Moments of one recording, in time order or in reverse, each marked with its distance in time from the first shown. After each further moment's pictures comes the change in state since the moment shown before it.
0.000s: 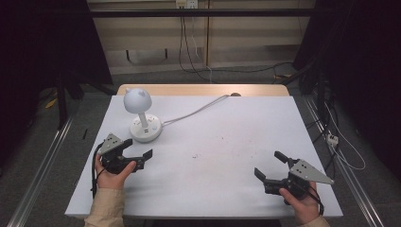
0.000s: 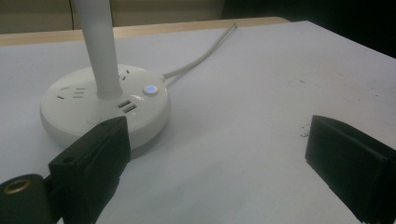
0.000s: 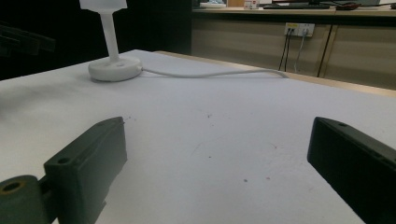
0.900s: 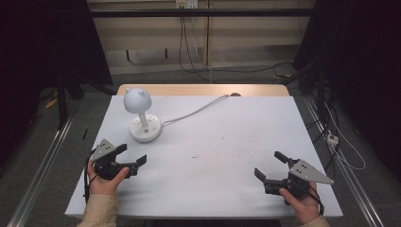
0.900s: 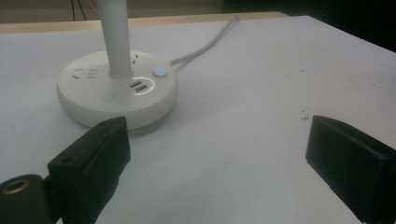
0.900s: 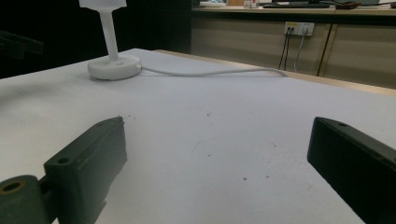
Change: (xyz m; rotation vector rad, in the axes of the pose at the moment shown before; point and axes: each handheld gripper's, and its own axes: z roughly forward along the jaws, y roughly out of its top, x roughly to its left) left arm 0.007 -0.013 -0.016 0.005 -0.003 -0.008; right arm 0.000 -0.001 0.000 0.005 -0.001 -0.003
